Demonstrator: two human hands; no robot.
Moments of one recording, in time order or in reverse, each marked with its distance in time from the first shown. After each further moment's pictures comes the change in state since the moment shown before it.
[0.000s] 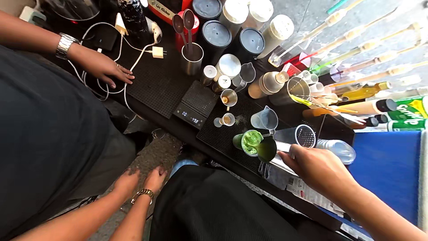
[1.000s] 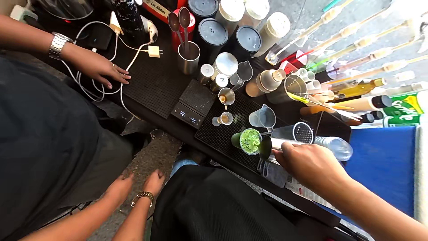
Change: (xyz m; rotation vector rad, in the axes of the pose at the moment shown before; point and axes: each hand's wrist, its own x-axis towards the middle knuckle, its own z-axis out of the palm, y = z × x) left_hand -0.001 -0.001 0.006 0.017 -0.039 -0.054; right_hand 0.011 -0.032 -0.019 -0.216 -0.039 -0.025
